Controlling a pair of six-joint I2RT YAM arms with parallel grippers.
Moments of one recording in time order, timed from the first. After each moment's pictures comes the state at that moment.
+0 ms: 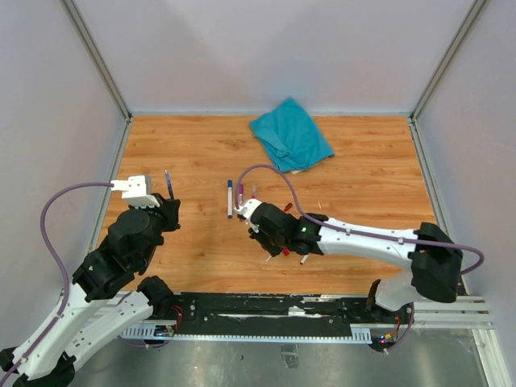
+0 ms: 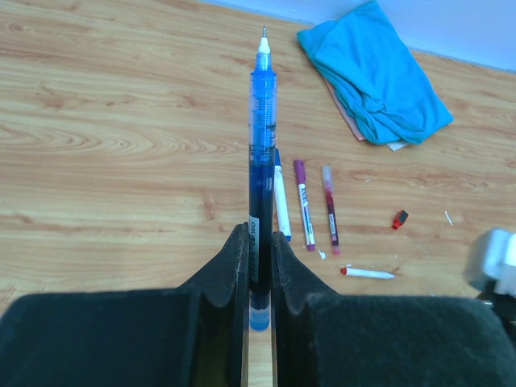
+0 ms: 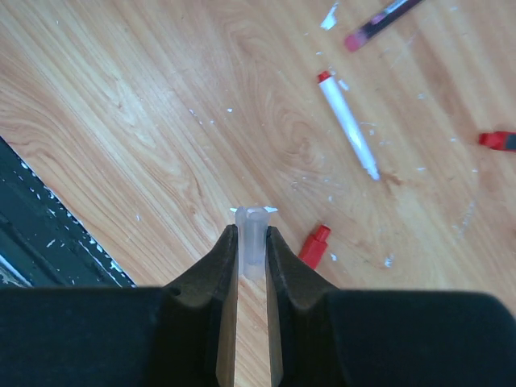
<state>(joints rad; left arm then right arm) -0.72 0.44 0.79 -0.62 -0.61 -0.44 1.15 1.51 1.04 -0.50 0.14 0.15</state>
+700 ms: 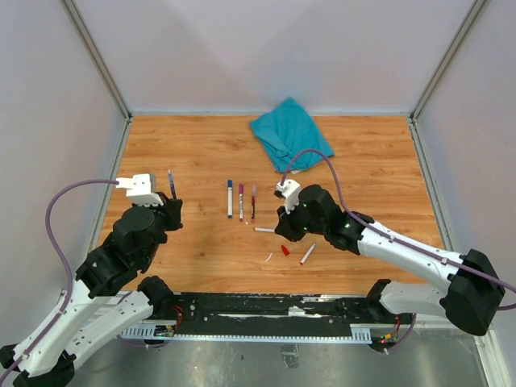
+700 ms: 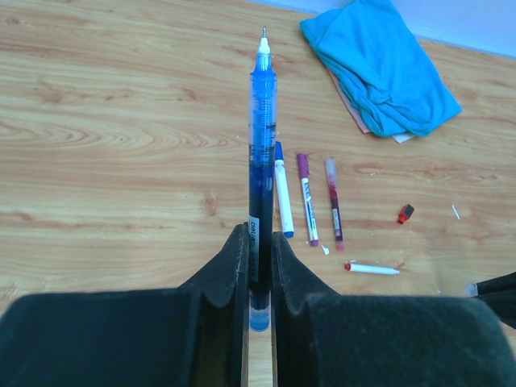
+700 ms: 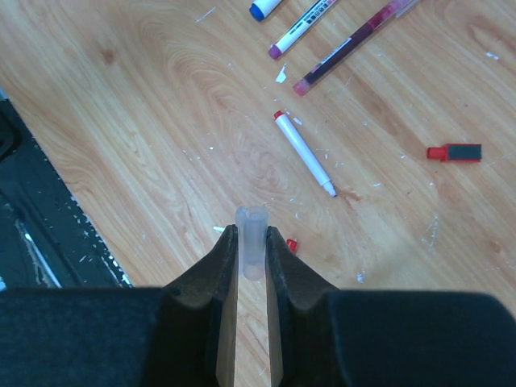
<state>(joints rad) -0.72 0.47 0.79 -0.62 -0.60 -0.44 0.89 1.18 0.78 -0.24 -0.11 0.13</state>
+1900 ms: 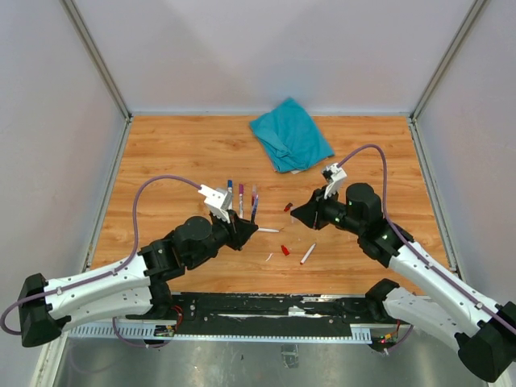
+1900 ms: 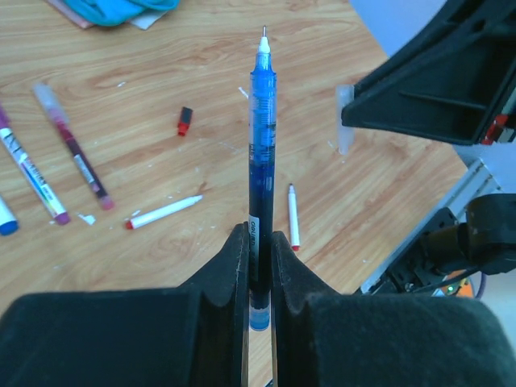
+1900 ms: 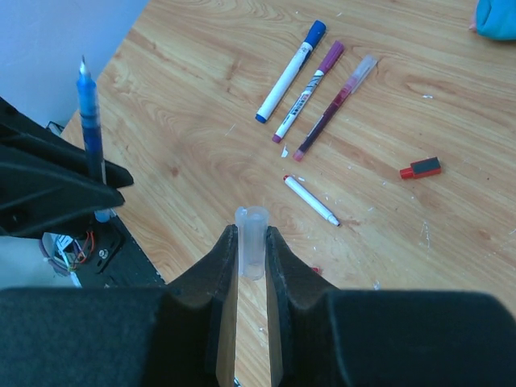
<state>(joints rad) -1.07 0.77 0.54 -0.02 -0.31 -0.55 0.64 0.83 0.60 -0.09 -0.28 0.41</state>
